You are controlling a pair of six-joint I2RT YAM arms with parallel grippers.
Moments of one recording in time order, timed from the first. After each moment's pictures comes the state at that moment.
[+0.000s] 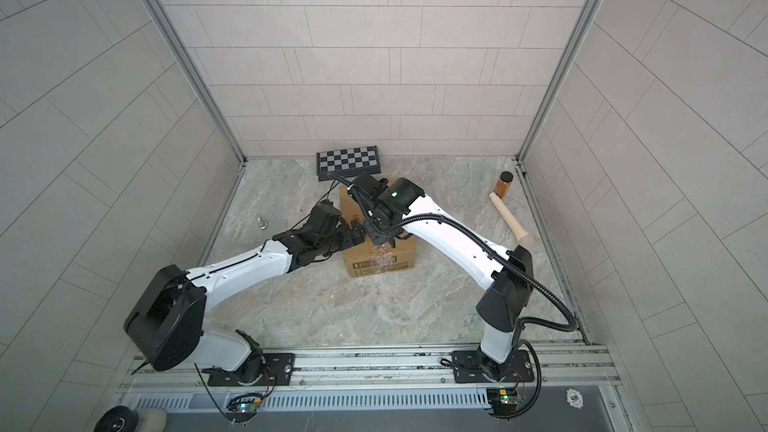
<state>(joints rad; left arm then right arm) -0.61 1.48 0.87 -0.22 -0.02 -0.85 0.82 1.75 1.83 -1.33 0.19 0.30</state>
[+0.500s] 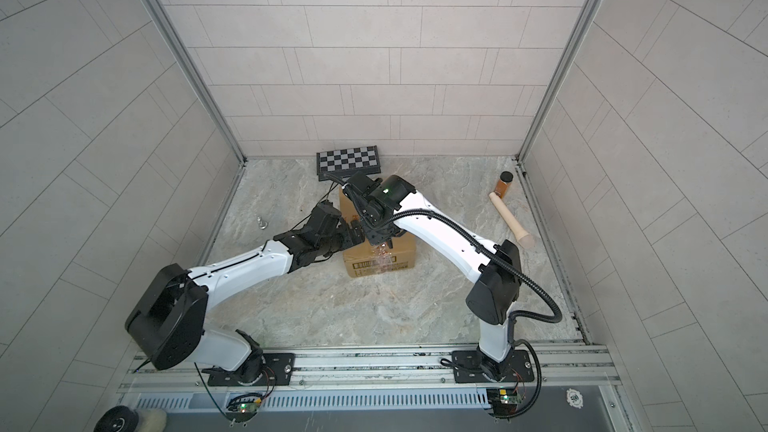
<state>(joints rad) -0.61 1.48 0.86 -0.20 -0.03 -0.86 0.81 1.84 1.90 -1.36 0.18 0.31</state>
